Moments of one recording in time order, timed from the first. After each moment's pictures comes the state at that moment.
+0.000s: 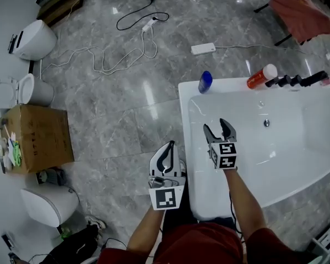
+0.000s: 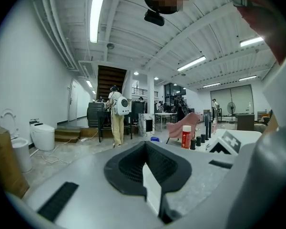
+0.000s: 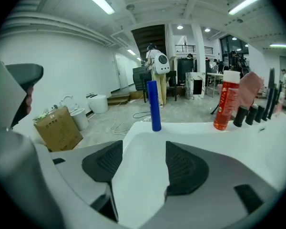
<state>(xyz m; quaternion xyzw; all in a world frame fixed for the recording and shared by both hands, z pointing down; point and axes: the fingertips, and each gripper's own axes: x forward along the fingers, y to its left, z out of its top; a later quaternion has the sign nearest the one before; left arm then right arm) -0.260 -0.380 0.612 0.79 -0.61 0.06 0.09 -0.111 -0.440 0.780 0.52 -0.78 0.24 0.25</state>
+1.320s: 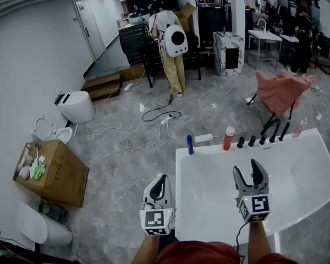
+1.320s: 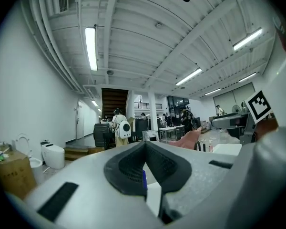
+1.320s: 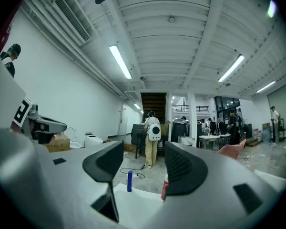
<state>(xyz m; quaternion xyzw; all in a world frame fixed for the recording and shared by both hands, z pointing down) -0.190 -0.170 0.362 0.77 -0.63 0.02 -0.01 0.072 -0.208 0.345 0.57 -0.82 -0.04 0.02</state>
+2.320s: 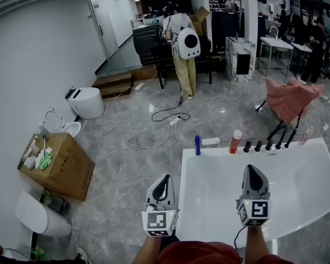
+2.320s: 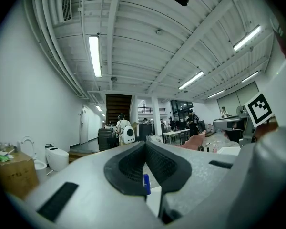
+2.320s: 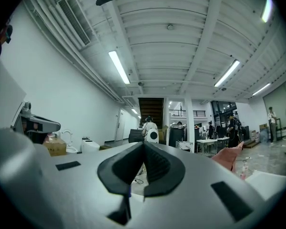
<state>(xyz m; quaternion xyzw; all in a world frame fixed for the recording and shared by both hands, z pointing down) -0.194 -0.141 0.348 0.76 -0.65 0.00 -0.04 0.068 -0.191 0.335 0.58 -0.81 -0.07 -0.01</state>
